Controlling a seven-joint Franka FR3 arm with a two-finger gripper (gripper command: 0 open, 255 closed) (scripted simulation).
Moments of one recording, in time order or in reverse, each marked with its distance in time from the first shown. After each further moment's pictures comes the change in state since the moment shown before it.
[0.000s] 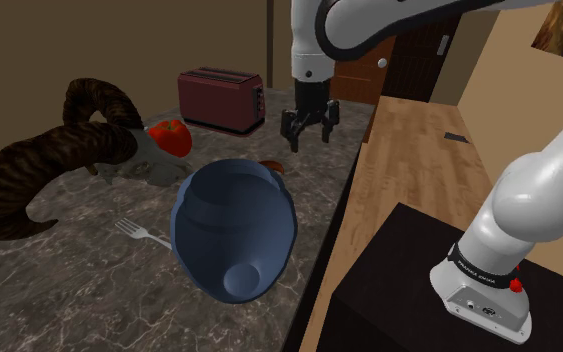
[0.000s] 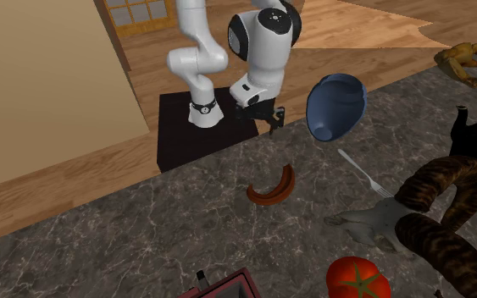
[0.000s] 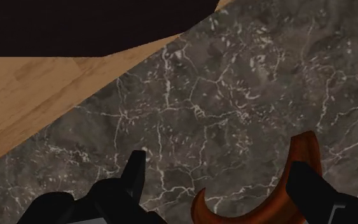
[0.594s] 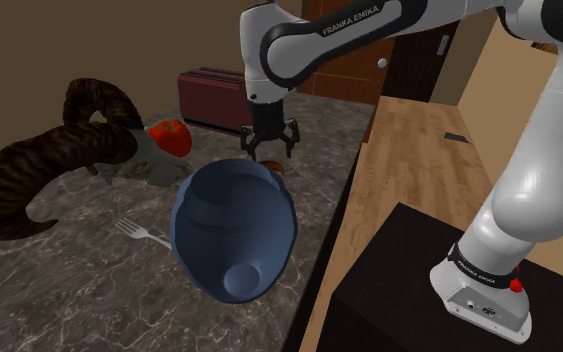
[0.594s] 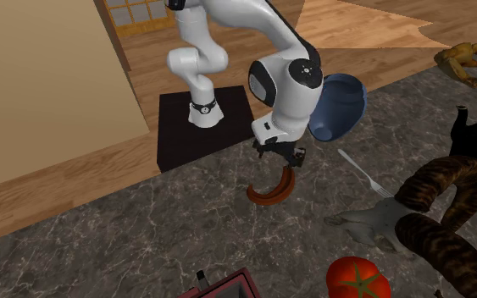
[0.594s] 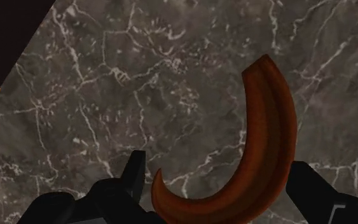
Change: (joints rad) arm -0.005 0.385 0.068 0.261 -0.130 0.069 0.413
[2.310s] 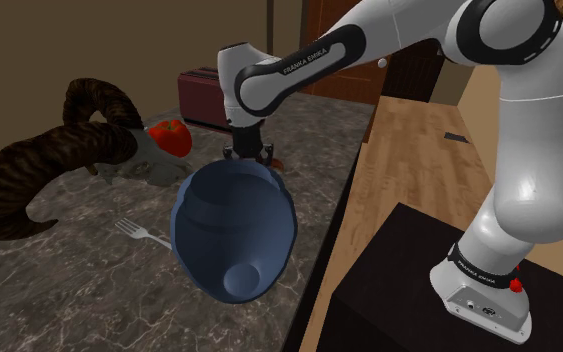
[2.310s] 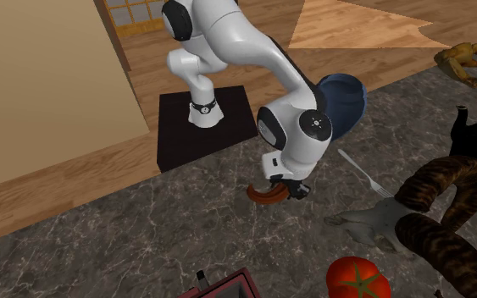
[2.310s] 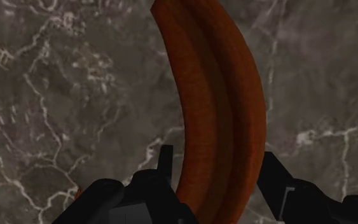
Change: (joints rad) arm 0.057 0.288 -0.040 0.189 -0.101 0.062 0.234
